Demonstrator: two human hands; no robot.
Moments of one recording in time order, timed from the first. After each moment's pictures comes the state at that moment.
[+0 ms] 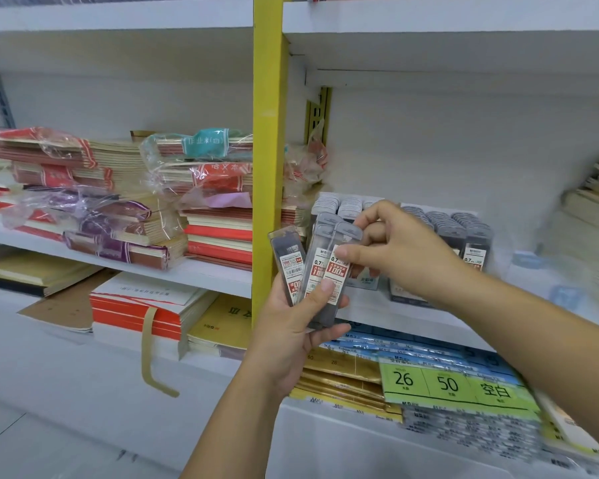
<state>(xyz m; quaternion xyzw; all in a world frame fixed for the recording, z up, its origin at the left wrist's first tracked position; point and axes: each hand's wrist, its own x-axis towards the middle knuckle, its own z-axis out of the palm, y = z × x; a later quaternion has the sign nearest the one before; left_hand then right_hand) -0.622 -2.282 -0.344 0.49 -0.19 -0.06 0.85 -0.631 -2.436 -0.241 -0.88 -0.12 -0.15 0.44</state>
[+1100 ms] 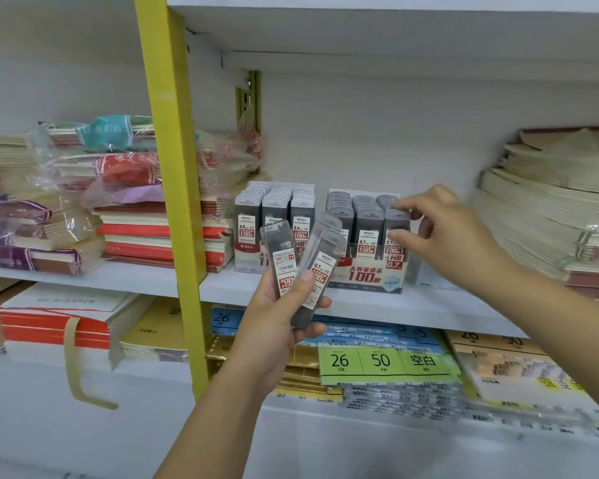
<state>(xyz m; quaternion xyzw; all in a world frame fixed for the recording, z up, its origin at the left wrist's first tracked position) -0.628 -2.347 -0.349 0.51 -0.18 -0.11 0.83 -0.647 -2.584 -0.255 -0.93 -0.03 -0.35 0.11</state>
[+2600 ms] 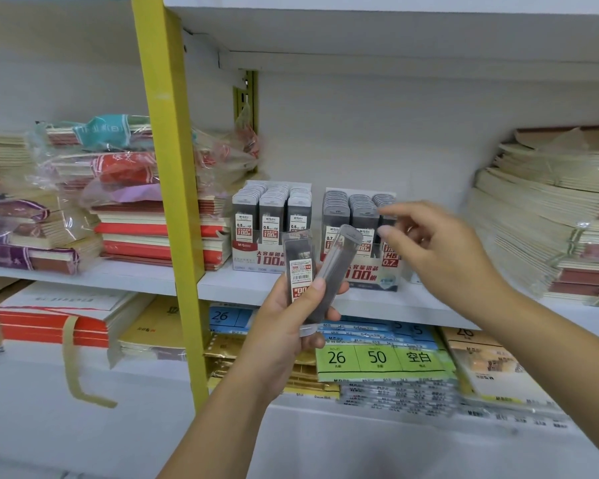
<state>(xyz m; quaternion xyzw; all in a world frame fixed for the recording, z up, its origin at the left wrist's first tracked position) -0.640 -2.352 -0.350 0.55 -0.23 -0.15 0.79 -0.673 -2.554 -0.267 -0.88 -0.07 -0.37 0.27</state>
